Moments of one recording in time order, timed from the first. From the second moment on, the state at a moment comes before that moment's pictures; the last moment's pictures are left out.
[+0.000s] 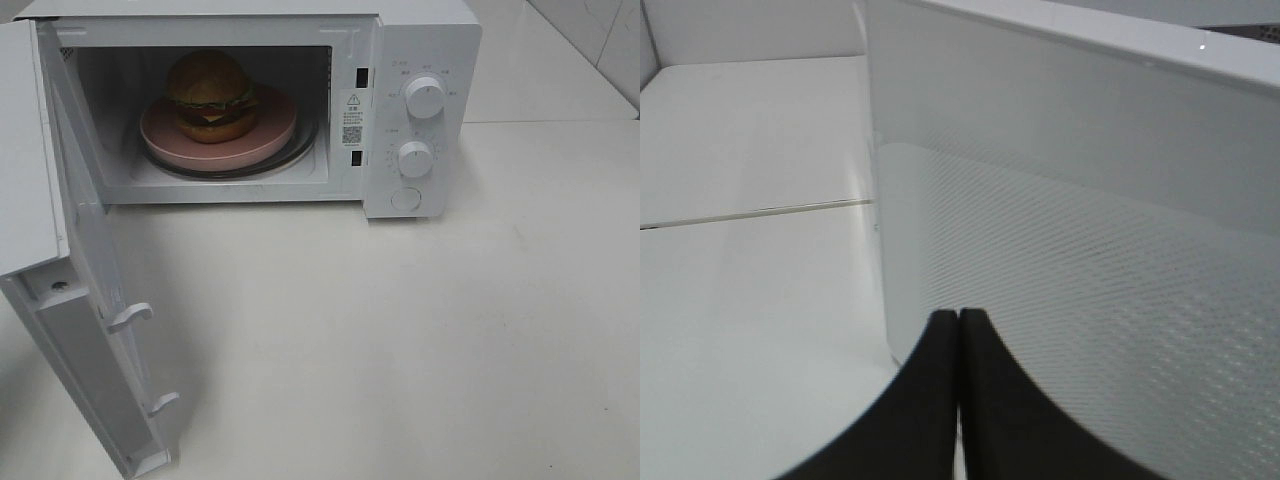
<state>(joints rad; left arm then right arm) 0.09 1.21 -0.13 0.48 -0.85 -0.28 0.10 0.00 -0.51 -0.17 1.00 0.21</state>
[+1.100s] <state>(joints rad) -0.39 1.56 -0.33 0.16 -0.90 -0.17 0.10 0.00 -0.51 -0.17 1.00 0.21</state>
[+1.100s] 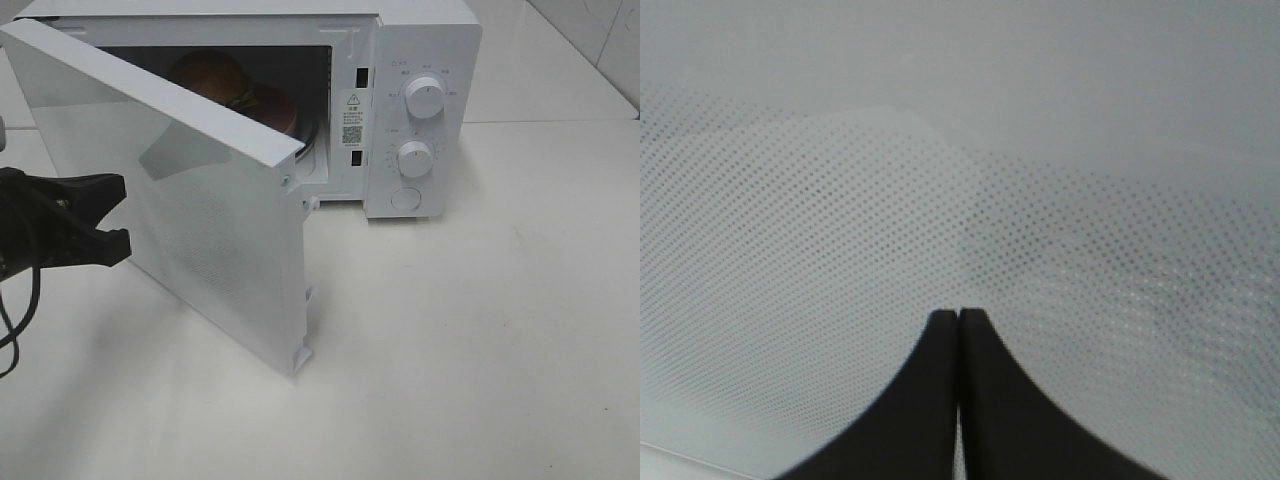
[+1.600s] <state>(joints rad) -0.53 1.66 -0.48 0.01 -0.90 -0.09 0.10 0.00 -0.51 -0.17 1.00 0.21</state>
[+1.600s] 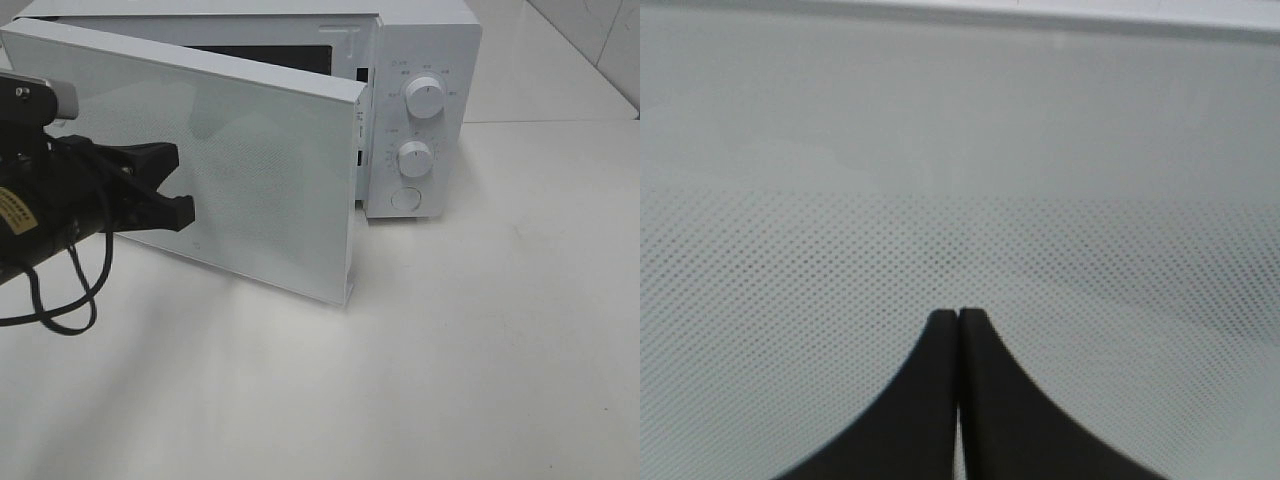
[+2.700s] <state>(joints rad) -0.58 1.89 -0.88 -0.02 -0.74 -0.12 0.10 0.00 -0.51 -0.17 1.00 0.21</state>
